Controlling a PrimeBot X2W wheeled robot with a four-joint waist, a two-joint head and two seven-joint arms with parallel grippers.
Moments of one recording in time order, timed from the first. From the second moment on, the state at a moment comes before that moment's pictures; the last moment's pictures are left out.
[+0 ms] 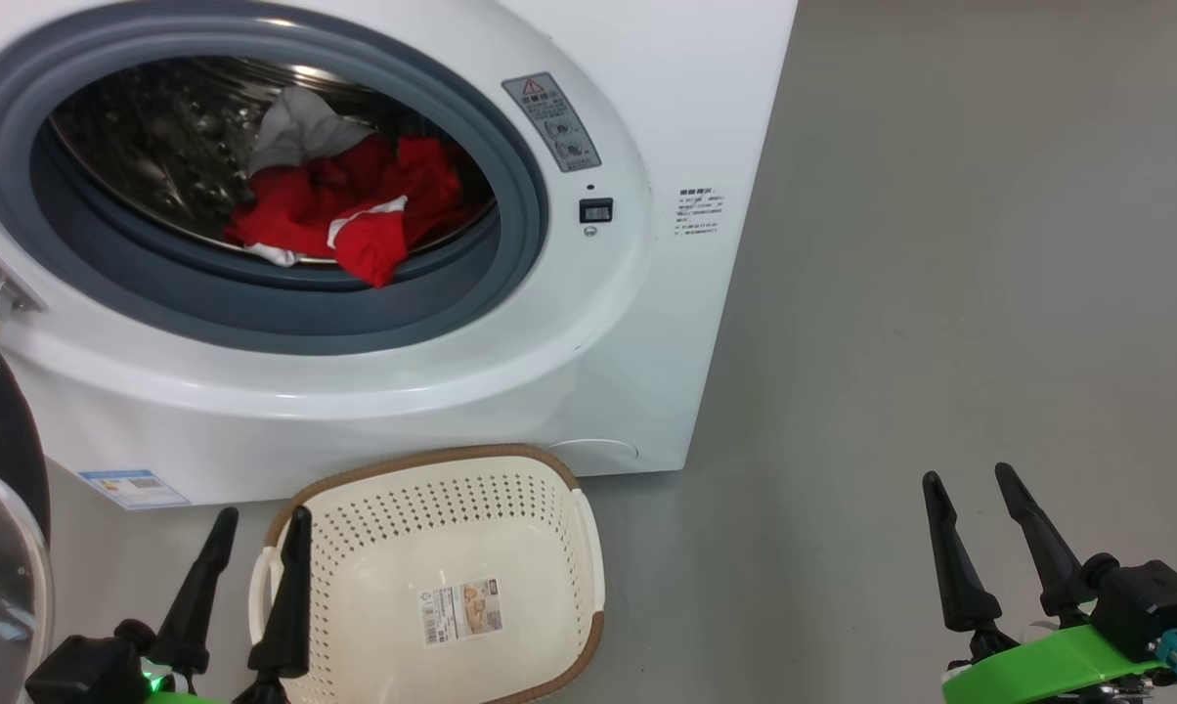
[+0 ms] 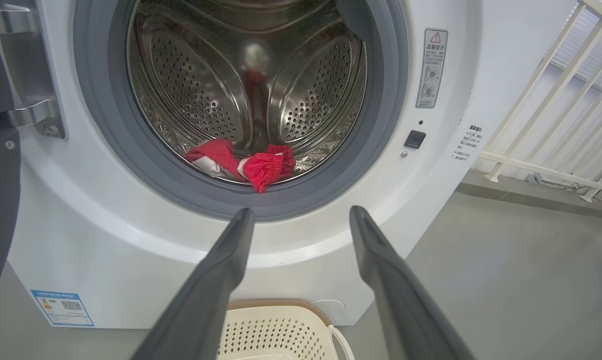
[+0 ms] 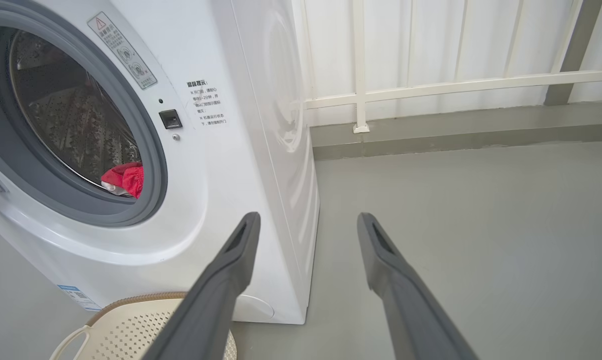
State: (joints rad) left arm -0.03 0.16 -0.04 0.14 -0.46 -0.13 -0.26; right arm 0.04 -0.06 -0.02 0.15 0.32 0.12 -0.26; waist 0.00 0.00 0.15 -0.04
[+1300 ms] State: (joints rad) left arm -0.88 0.21 -0.09 0.77 -0.35 -0.13 -0.26; right arm -0.19 -0.05 0.04 0.11 0.32 0.12 -0.26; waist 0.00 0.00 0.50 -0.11
